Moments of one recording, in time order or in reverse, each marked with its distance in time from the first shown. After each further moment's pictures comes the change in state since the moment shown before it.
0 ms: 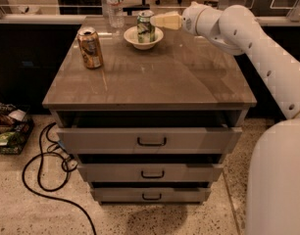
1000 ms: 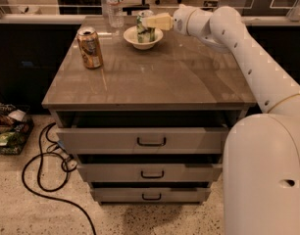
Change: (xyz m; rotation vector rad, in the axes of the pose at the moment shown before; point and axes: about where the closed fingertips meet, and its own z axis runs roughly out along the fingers) arm 0.010 0.019 0.044 -0.105 -0.012 0.035
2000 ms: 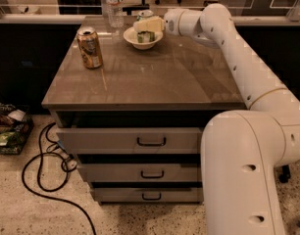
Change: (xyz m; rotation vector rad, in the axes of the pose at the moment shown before) arm 0.021 0.019 0.031 -0.093 0.077 0.021
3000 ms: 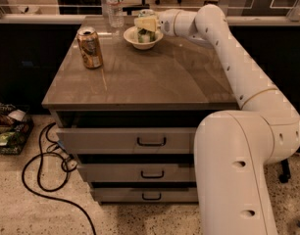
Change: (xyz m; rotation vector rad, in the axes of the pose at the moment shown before) arm 0.000 0.008 0.015 -0.033 -0.011 0.003
